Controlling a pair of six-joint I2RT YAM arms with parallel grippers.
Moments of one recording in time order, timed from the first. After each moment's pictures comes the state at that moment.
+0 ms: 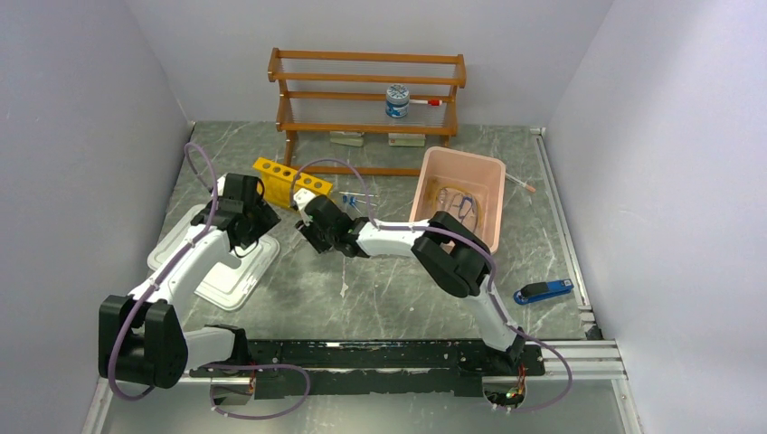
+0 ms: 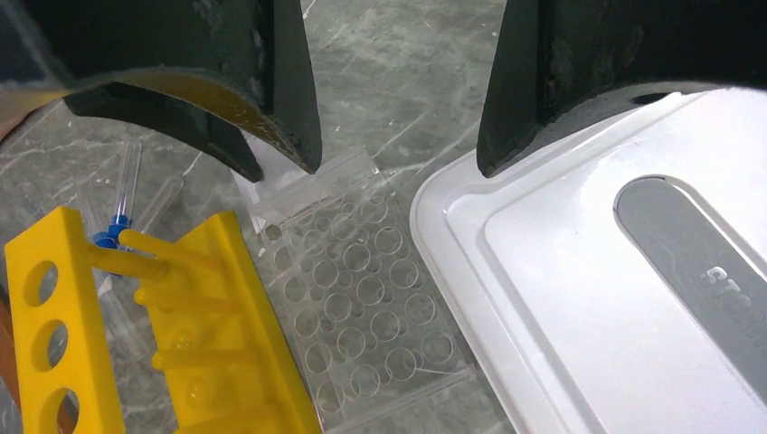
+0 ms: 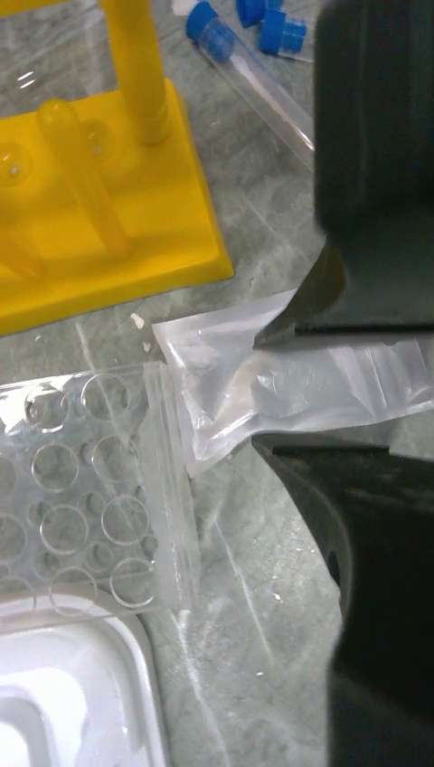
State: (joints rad) left arm -0.17 1.23 0.82 -0.53 -0.22 -0.84; right arm 0.99 2.18 1.45 0.04 0.10 0.00
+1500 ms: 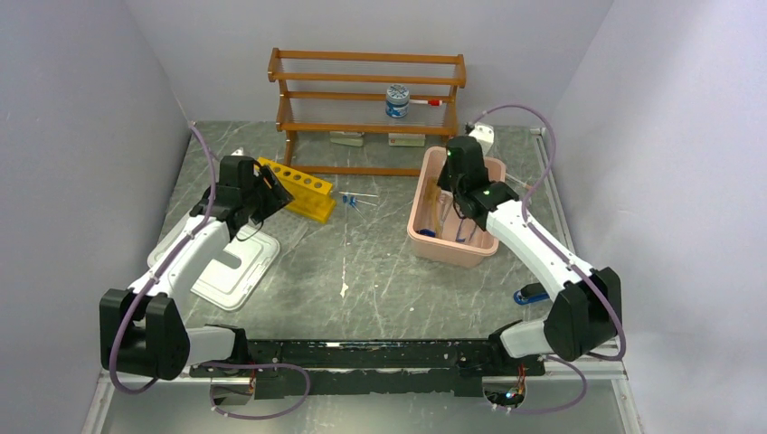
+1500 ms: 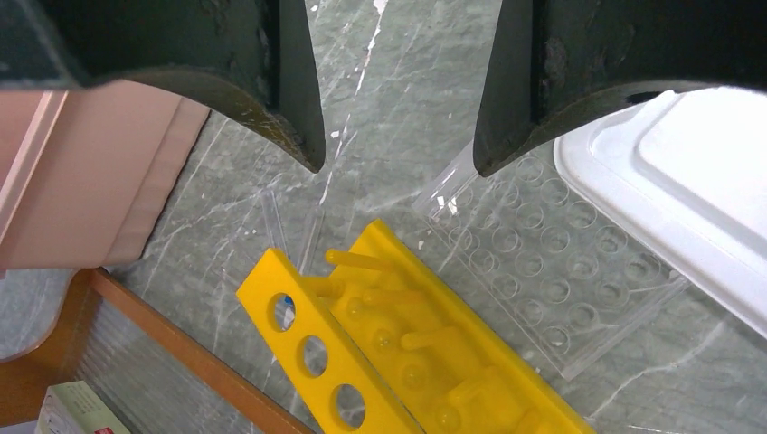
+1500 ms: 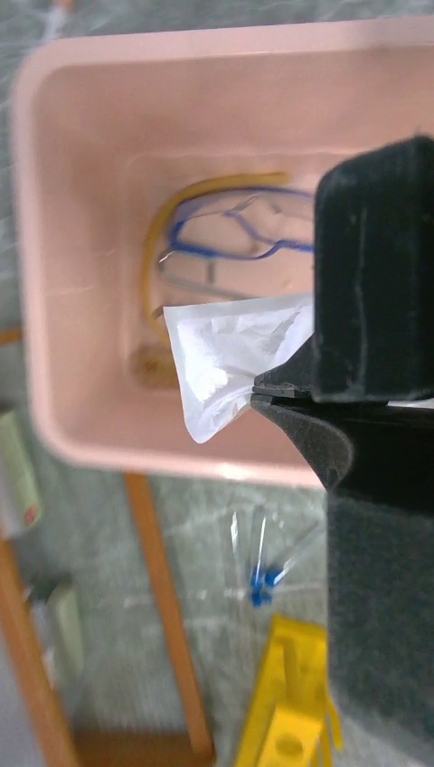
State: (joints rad) left arm -0.16 1.26 0.90 -0.36 0.02 -0.71; right arm 0.45 1.37 1.15 -0.29 0.41 0.46
